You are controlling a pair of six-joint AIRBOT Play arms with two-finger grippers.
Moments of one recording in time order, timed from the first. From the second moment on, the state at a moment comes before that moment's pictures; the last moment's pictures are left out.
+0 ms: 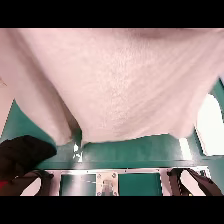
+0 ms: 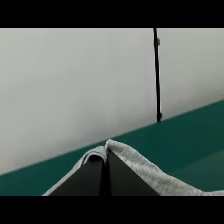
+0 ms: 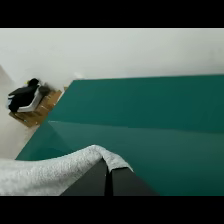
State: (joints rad) left arm 0.02 -0.98 1.90 1.11 -1.00 -1.17; right arm -0.41 -0.88 1.52 -0.61 1.25 1.31
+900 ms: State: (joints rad) left arm -0.12 -1.83 1.86 0.95 -0.92 -1.07; right arm -0.37 -1.58 1.12 -0.48 0.87 1.07
